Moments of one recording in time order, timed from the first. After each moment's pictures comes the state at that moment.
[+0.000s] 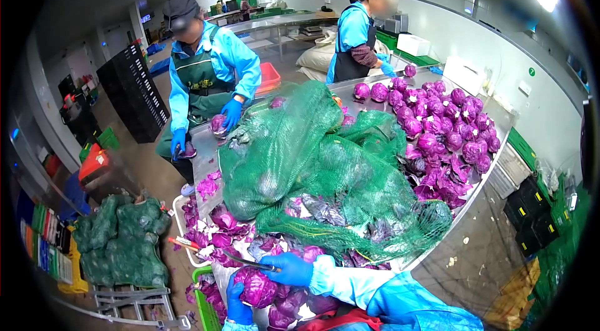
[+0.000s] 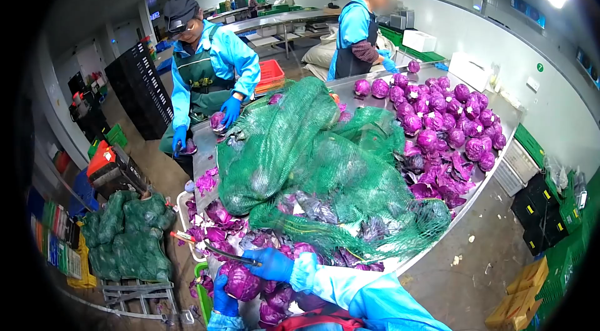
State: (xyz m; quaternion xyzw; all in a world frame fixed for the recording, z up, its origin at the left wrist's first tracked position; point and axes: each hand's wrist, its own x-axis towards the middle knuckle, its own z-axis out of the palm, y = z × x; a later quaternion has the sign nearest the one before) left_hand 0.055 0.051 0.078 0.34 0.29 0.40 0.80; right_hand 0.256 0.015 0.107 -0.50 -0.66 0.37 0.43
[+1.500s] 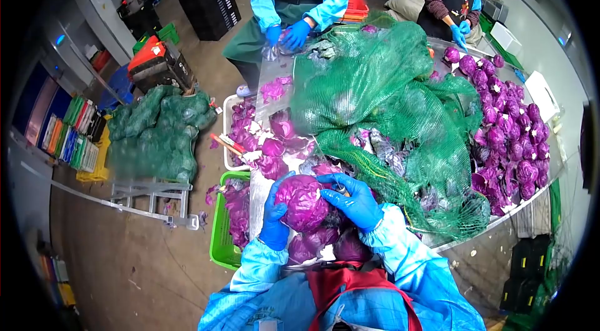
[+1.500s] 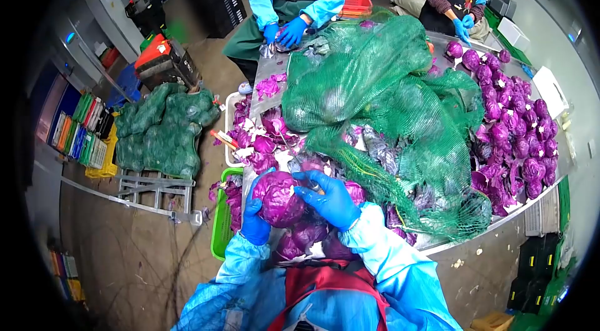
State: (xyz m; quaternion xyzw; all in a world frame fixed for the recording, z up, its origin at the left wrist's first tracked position) left_hand 0.073 0.051 0.109 0.34 0.22 0.47 0.78; right_hand 0.252 0.005 0.147 -0.52 -0.47 0.49 0.52
